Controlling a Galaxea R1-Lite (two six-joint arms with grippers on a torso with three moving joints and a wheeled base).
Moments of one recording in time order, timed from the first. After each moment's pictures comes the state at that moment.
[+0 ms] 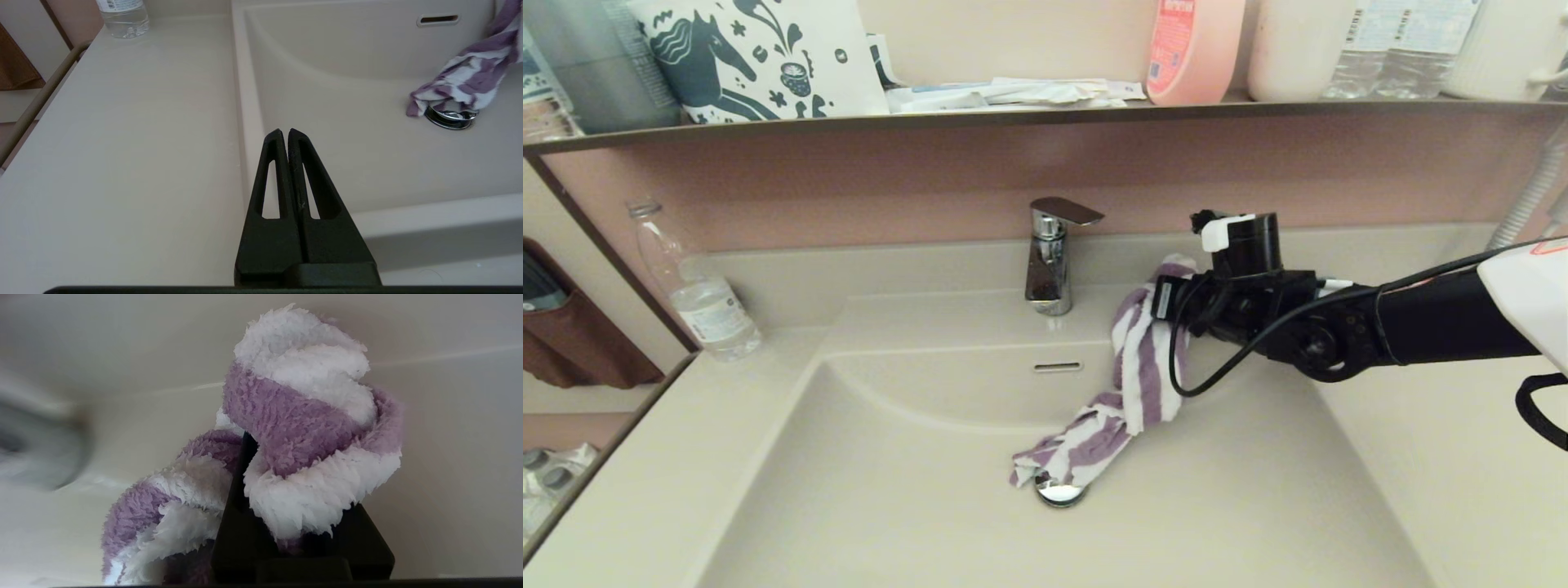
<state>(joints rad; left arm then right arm) 0.00 0.00 0.00 0.00 -0.04 0.04 0.45 2.14 -1.43 -0.28 -0.24 0.39</state>
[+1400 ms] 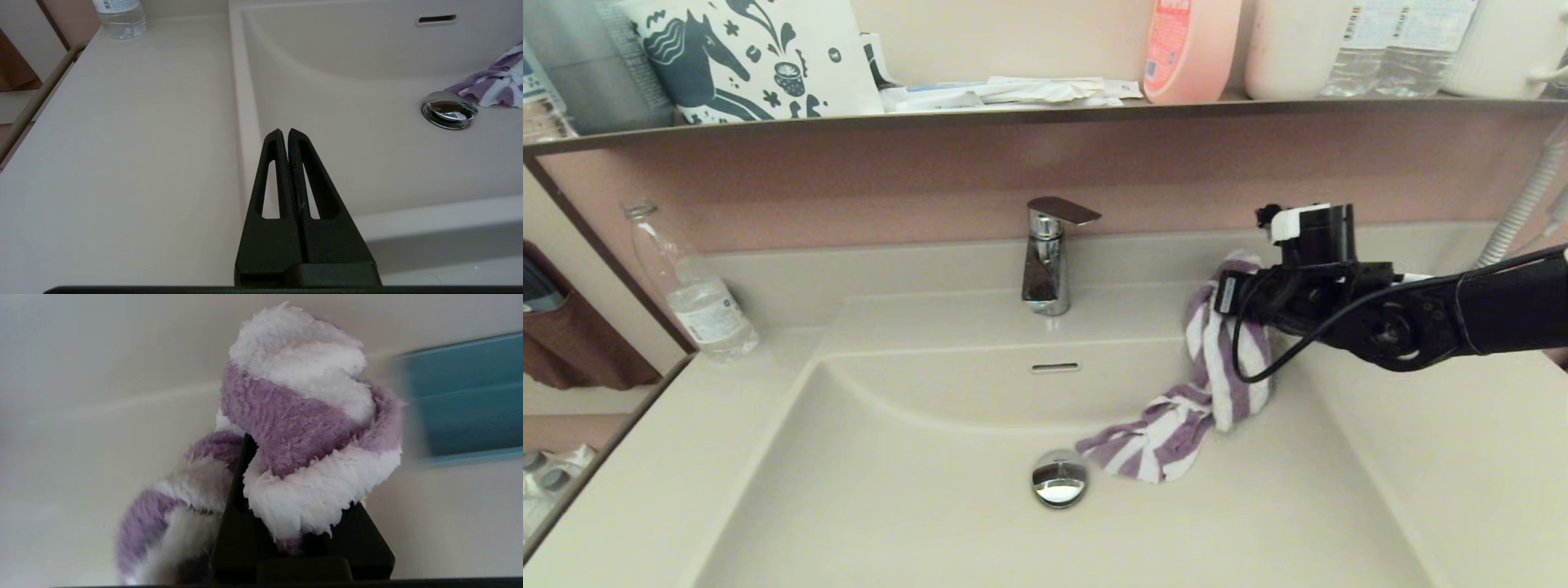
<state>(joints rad) 0.00 0.00 0.00 0.00 -0.04 0.04 0.37 2.05 -1.33 -0.27 -0.22 0.34</state>
